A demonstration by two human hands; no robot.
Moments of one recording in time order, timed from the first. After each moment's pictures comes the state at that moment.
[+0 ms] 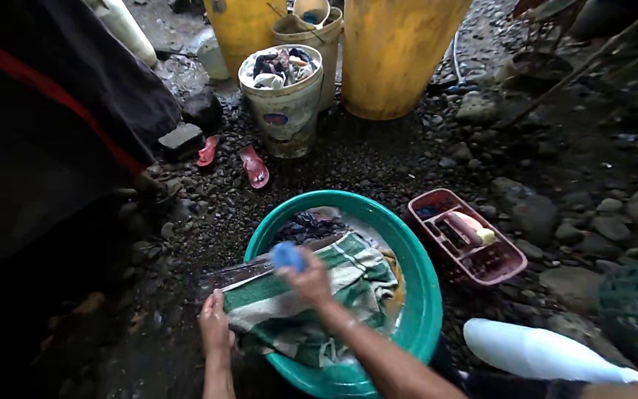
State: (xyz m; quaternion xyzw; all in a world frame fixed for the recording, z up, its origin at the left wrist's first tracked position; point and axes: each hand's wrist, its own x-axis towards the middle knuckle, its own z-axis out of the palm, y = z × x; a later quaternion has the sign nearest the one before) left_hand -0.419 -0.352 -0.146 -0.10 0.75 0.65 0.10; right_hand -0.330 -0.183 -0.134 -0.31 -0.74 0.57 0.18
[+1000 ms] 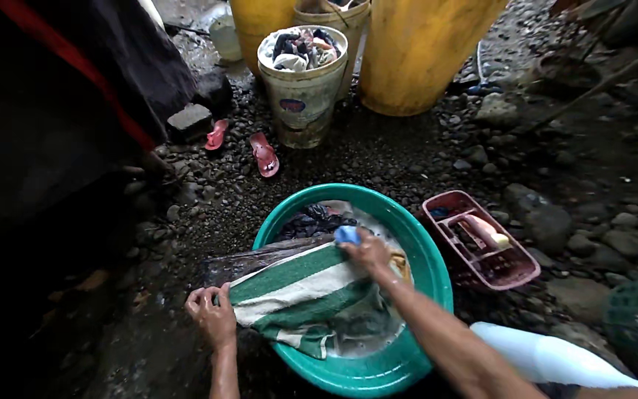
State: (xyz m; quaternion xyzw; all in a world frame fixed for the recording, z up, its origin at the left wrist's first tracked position) left_hand -0.426 -0.376 -0.175 0.01 0.91 0.40 -0.11; right_hand -0.313 -0.079 -0.148 -0.43 -0.83 0.36 -0.08
